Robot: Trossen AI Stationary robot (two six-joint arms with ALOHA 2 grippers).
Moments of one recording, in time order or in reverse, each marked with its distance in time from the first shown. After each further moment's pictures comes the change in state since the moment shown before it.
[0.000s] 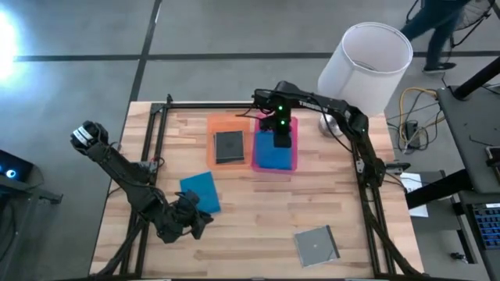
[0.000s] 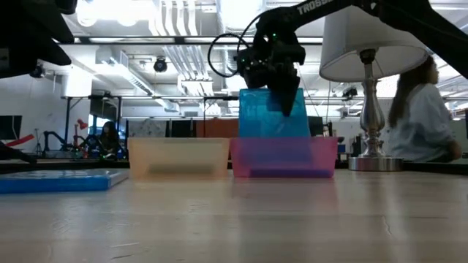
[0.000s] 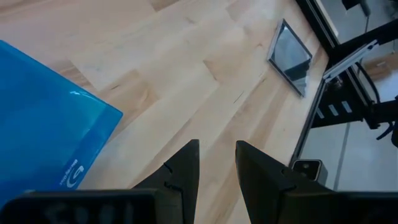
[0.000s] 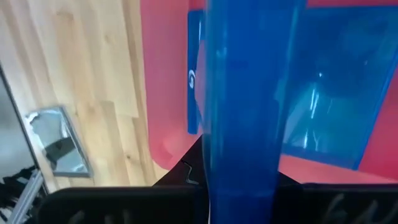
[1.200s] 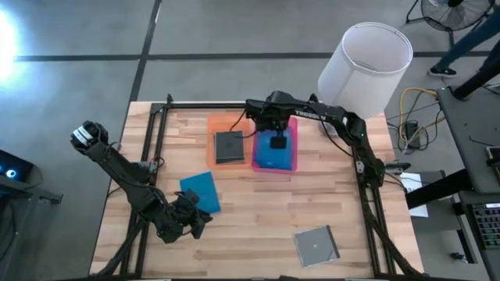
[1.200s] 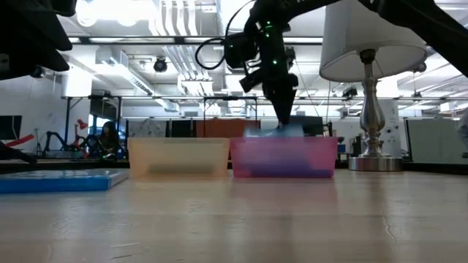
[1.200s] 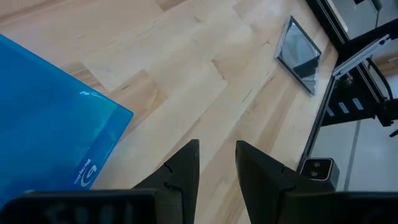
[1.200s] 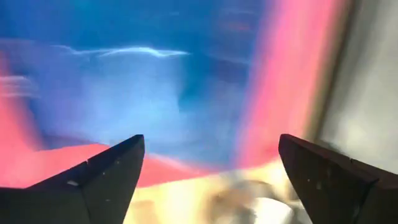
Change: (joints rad) left arm -0.003 0.000 -0.001 -0.030 0.001 0.005; right arm 0.105 0.001 0.035 0.083 0.655 0.206
